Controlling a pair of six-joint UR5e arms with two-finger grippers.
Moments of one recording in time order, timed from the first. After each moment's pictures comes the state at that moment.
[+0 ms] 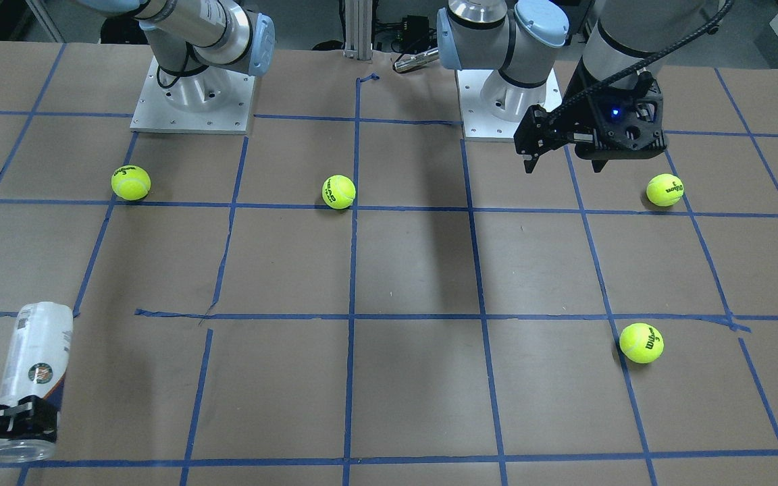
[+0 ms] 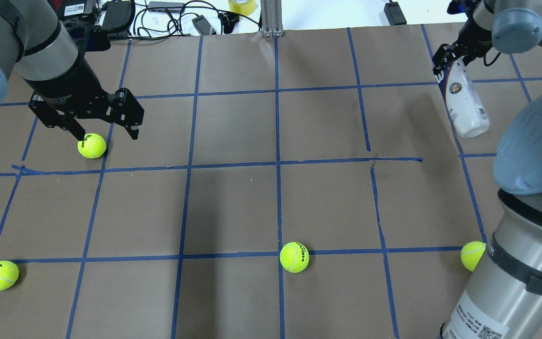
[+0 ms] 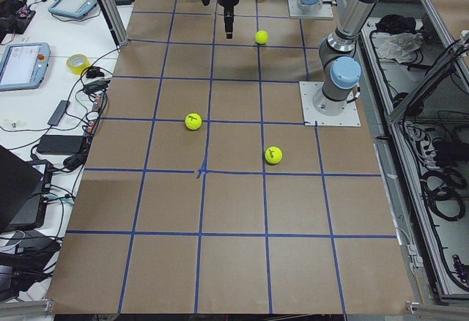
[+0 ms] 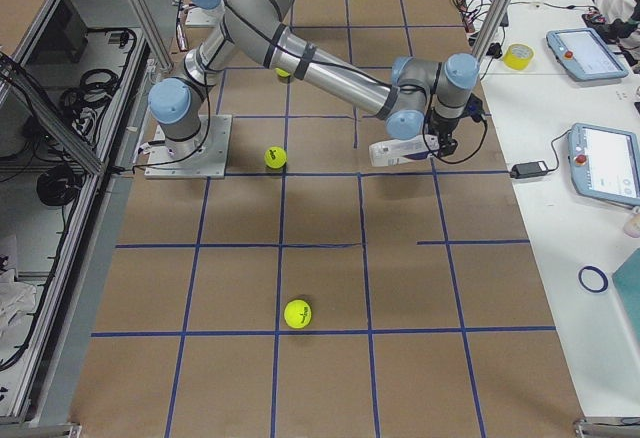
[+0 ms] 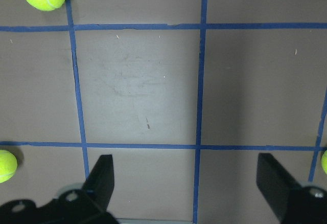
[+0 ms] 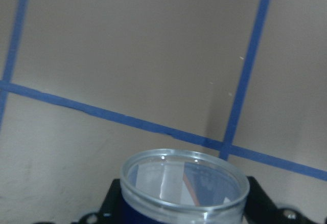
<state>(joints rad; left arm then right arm) -1.52 -1.52 -1.64 -1.60 1.62 0.04 1.33 -0.90 1.21 -1.98 -1.51 -0.56</state>
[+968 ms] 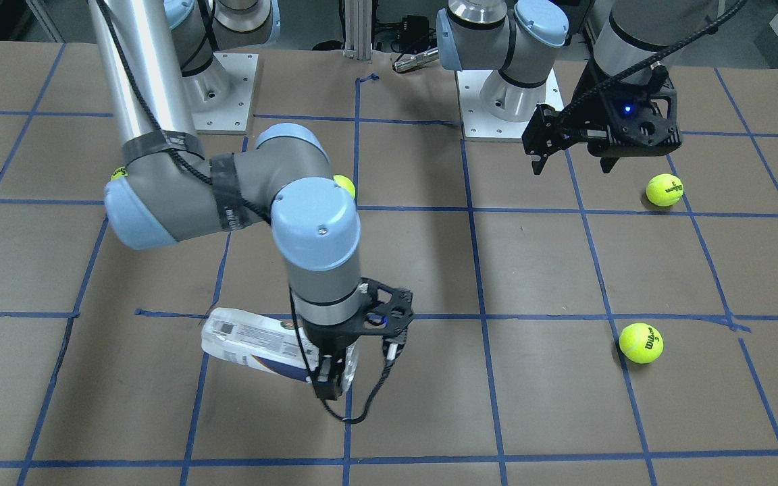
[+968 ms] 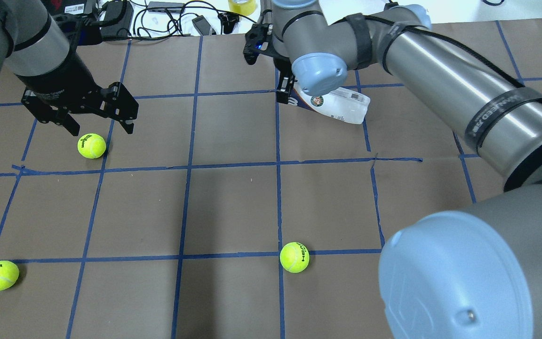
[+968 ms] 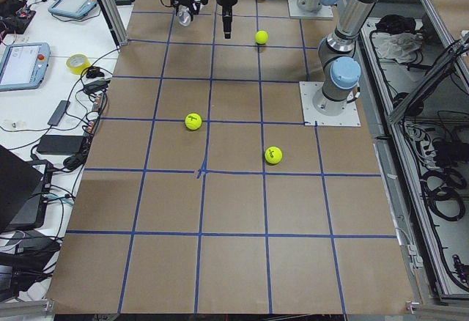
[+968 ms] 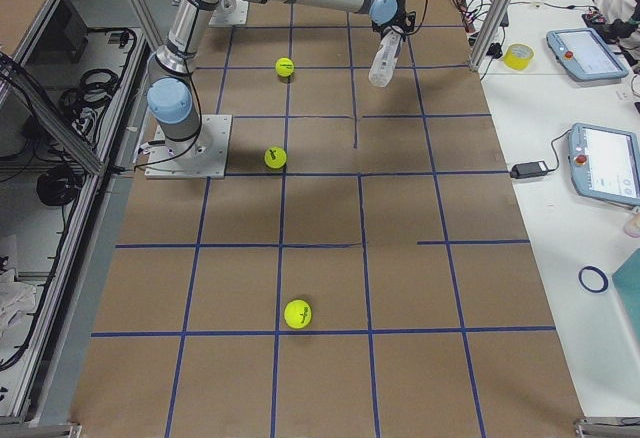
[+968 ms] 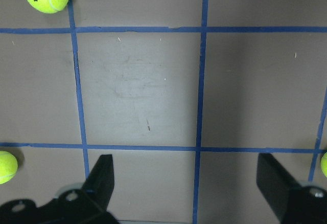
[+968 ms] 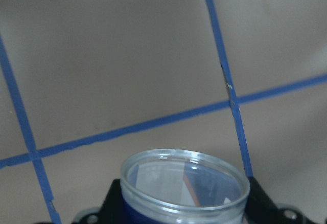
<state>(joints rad) -1.50 -1.51 -1.63 -1.58 1.62 0.04 1.92 -0.97 1.31 -2.10 -1.58 -1.12</state>
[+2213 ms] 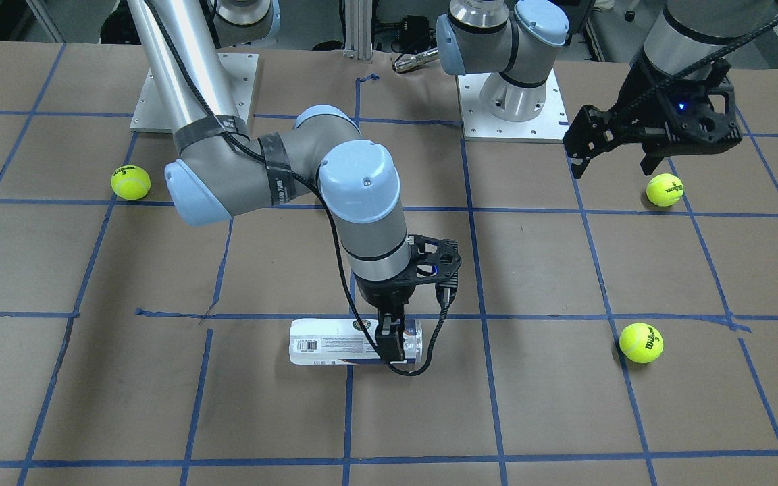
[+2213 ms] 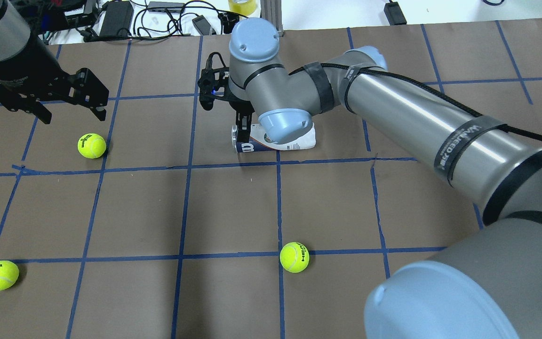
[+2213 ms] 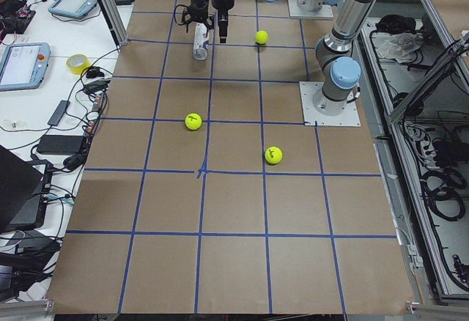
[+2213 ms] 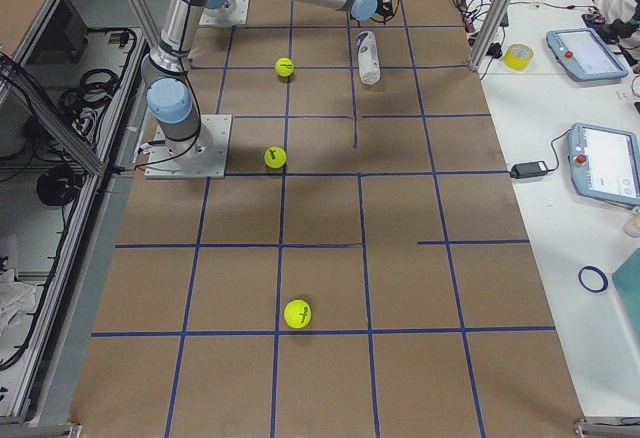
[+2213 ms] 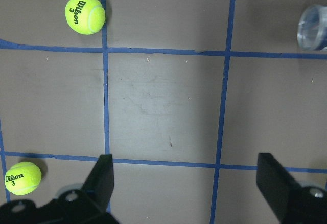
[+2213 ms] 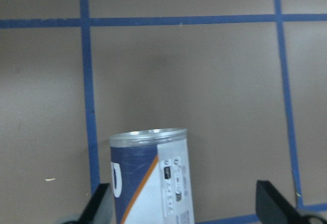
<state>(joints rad) -1.42 -1.51 -1.60 -1.57 1.62 0.11 1.95 -1.03 1.42 -2.24 -1.44 -1.02</state>
